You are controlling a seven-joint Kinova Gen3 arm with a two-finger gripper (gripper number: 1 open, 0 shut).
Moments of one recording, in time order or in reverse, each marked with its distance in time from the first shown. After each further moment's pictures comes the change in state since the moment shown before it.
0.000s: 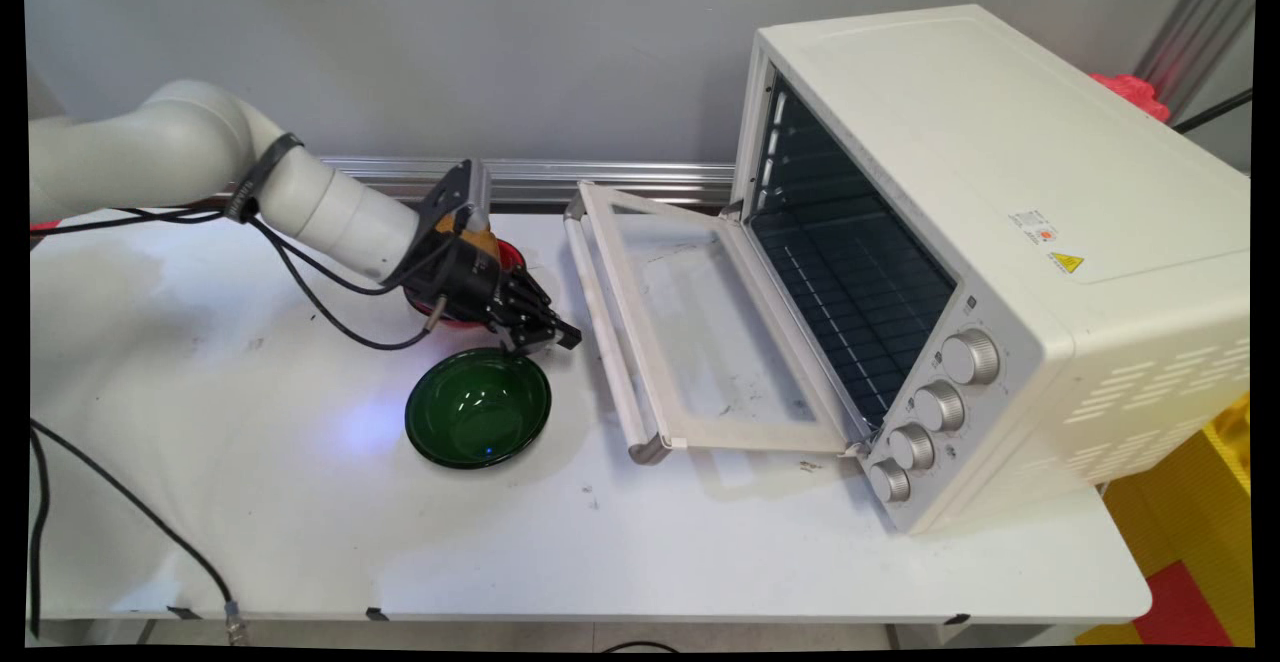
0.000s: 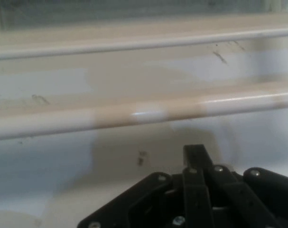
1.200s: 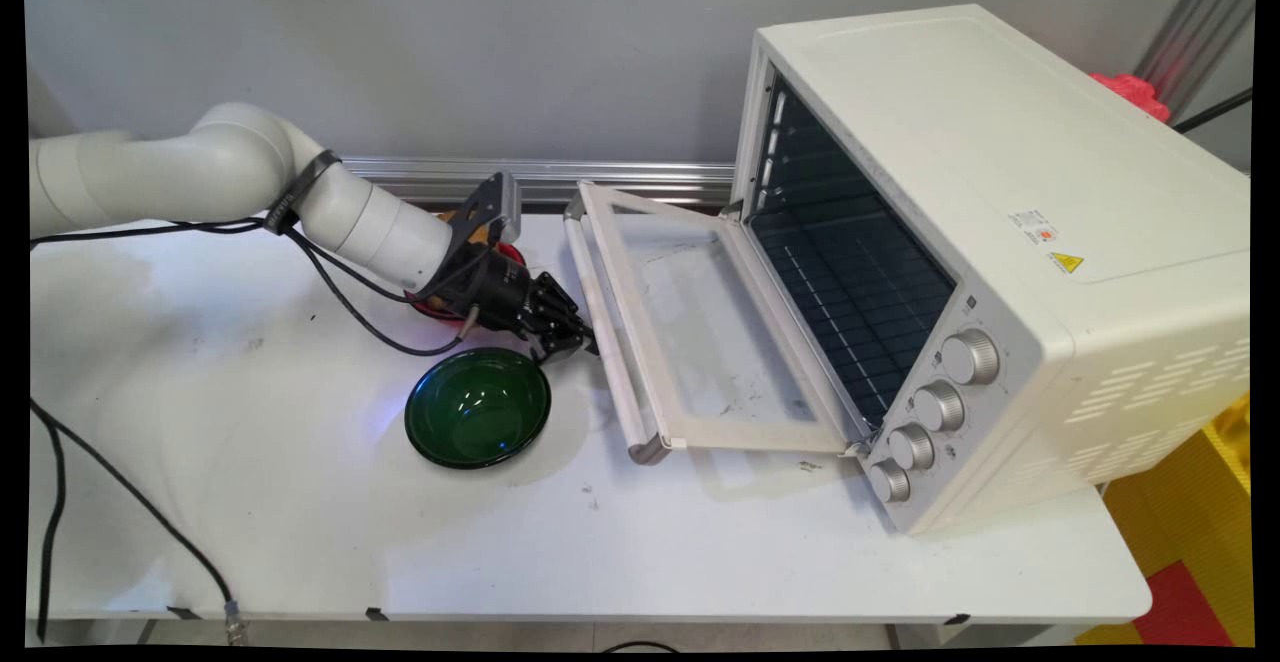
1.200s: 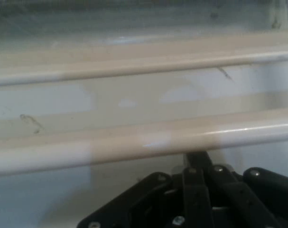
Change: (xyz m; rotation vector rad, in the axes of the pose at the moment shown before) arm 0.004 -0.002 0.030 -0.011 0.027 -0.001
